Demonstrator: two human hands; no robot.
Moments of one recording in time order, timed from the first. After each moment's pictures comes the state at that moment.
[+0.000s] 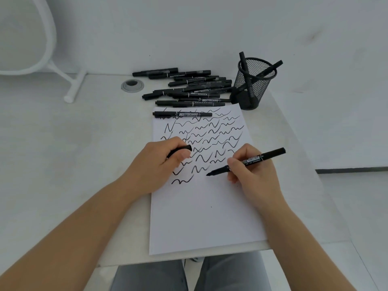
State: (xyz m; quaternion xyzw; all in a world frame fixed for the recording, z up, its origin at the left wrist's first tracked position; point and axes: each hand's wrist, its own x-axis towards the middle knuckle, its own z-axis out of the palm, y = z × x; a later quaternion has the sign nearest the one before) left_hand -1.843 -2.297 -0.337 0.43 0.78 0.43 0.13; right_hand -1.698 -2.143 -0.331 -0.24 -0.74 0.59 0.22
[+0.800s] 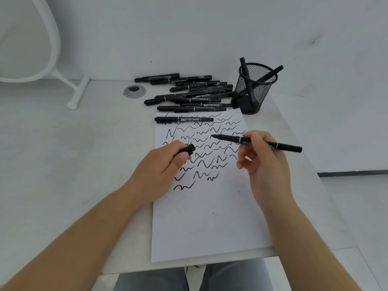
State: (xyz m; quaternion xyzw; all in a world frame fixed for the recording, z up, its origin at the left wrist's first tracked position) left_hand -1.839 -2.299 -0.336 0.44 0.78 0.43 0.12; right_hand -1.714 -2.136 -0.316 -0.21 -0.56 0.73 0.32
